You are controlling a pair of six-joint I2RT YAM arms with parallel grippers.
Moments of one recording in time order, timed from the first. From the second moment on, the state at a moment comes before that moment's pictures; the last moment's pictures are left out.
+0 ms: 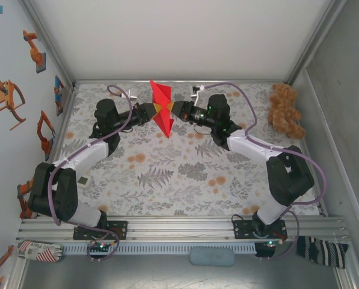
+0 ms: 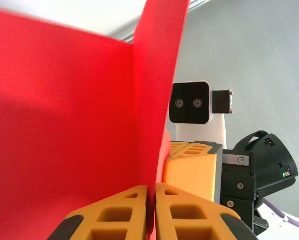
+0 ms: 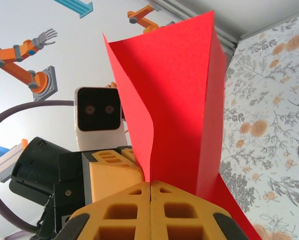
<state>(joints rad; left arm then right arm) -0.34 1.47 0.87 0.56 0.86 -1.05 0.58 1.65 1.10 0.53 -0.62 1.06</state>
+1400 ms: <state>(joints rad) -0.71 2.03 1.56 -0.82 -0.73 -0.09 0.51 1.22 0.98 -0.37 0.15 0.57</state>
